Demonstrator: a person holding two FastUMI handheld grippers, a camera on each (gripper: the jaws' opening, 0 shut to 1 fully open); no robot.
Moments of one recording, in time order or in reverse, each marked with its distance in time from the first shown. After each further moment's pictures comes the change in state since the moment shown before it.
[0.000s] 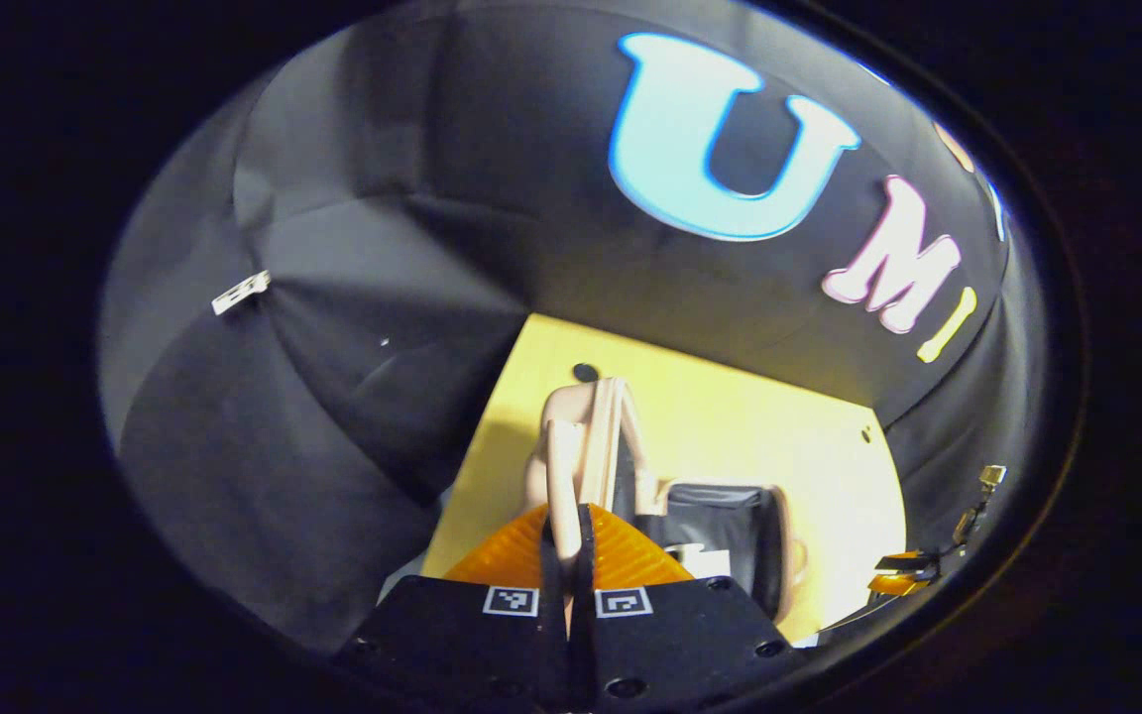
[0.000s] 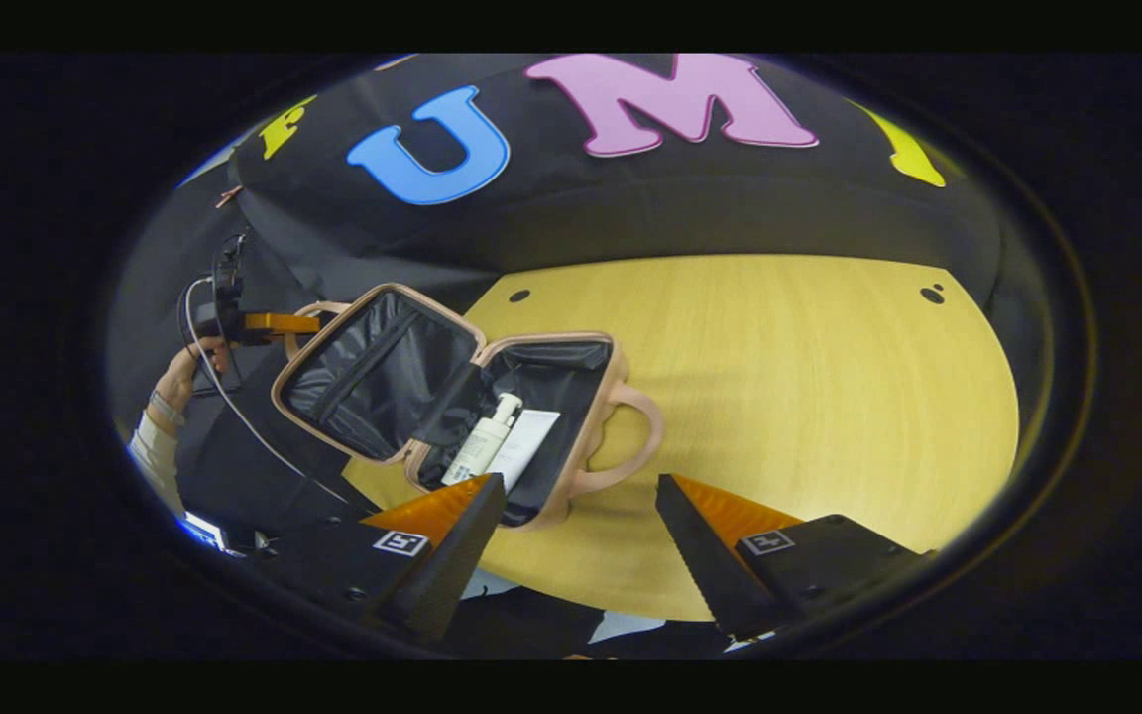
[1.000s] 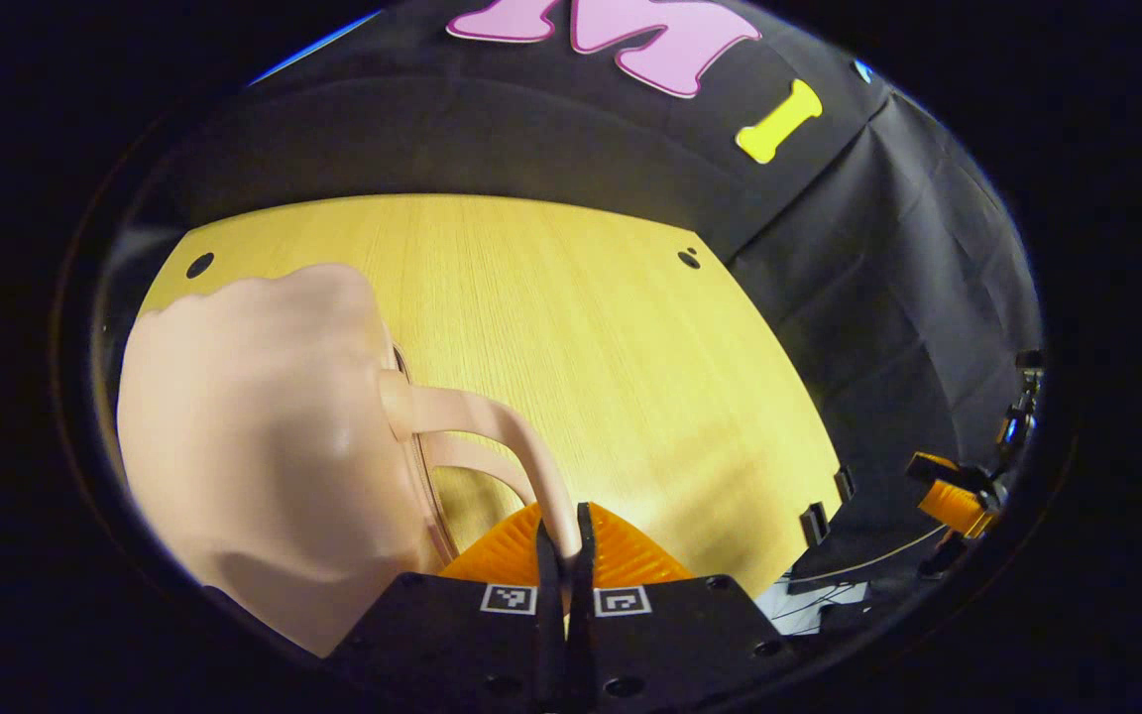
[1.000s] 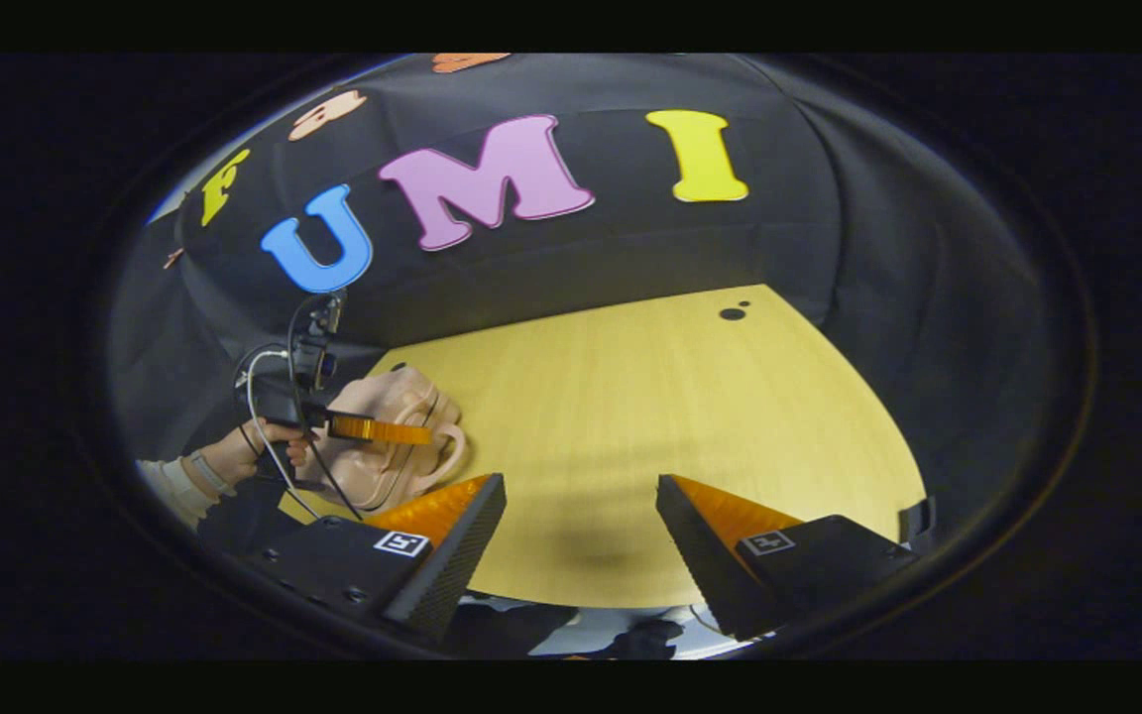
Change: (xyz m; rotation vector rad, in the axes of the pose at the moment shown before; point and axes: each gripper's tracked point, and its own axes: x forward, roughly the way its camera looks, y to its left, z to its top) left arm 0.151 -0.305 -0.204 0.325 0.367 -0.367; right arm -0.165 -0.188 -0.026 0.133 -0.255 -0.294
